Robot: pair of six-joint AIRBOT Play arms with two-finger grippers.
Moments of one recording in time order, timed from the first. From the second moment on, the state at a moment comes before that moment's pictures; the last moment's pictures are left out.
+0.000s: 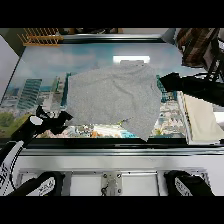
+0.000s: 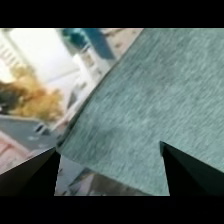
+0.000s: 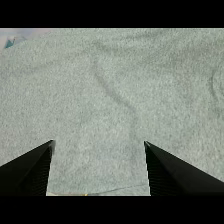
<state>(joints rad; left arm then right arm) 0.13 -1.21 0.54 0.95 -0.62 -1.84 0.00 -0.88 1.12 -1.04 0.92 1.44</state>
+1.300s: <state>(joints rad) 0.09 -0.92 0.54 1.18 -0.68 -1.80 -0.27 -1.37 0.77 -0.88 0.81 1.41</state>
